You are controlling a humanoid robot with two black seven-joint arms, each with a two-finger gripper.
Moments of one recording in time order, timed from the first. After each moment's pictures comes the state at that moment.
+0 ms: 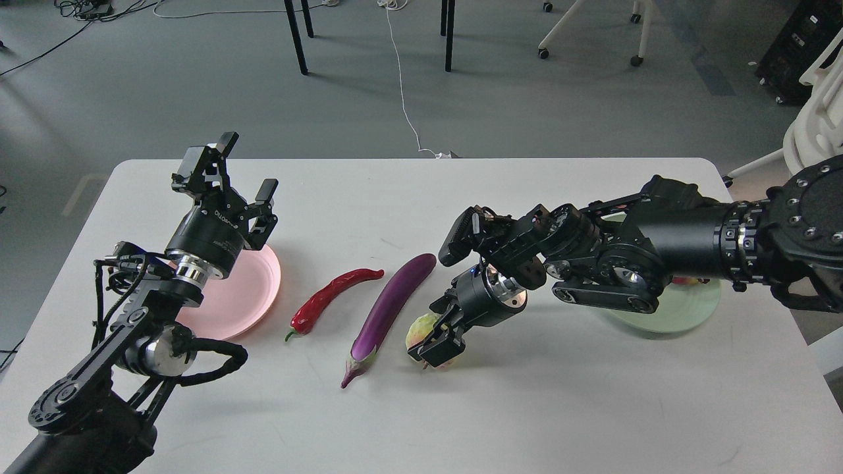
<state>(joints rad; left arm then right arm) -0.22 0.24 -1.19 -1.28 0.66 -0.11 -0.33 1.43 -0.06 -0.63 1.01 -1.32 0.21 0.49</state>
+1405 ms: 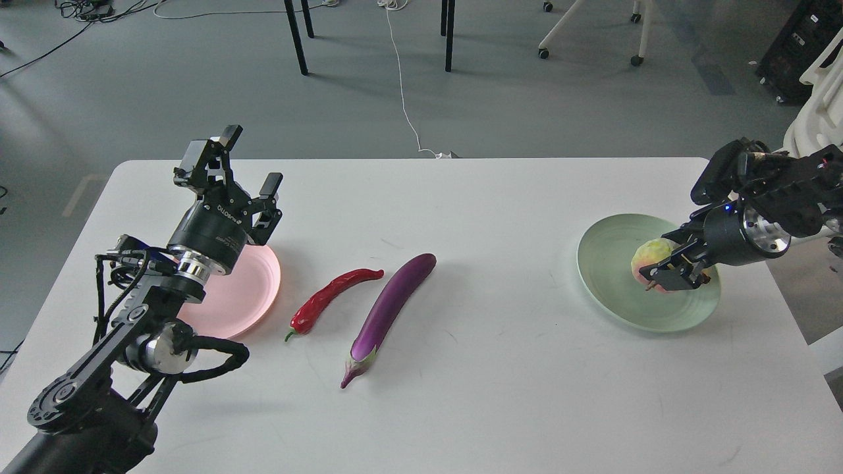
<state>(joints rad) -0.22 0.25 -1.18 -1.31 0.66 -0.11 -0.32 1.51 -0.75 -0.69 1.12 -1.69 0.21 0.49</state>
